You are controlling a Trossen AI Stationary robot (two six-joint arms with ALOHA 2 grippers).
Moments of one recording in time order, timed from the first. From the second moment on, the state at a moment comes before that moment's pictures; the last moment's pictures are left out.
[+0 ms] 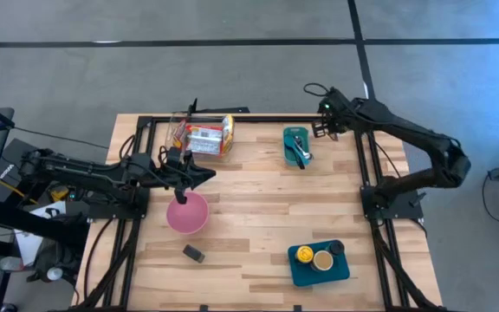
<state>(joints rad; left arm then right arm) -0.07 0.84 0.46 0.47 -0.16 -0.47 -0.69 1.32 1.14 -0.99 0.36 0.52</state>
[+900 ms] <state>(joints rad) -0.07 0.86 0.46 0.51 -0.26 -0.50 -0.34 1.04 1.14 -0.65 0.21 0.49</state>
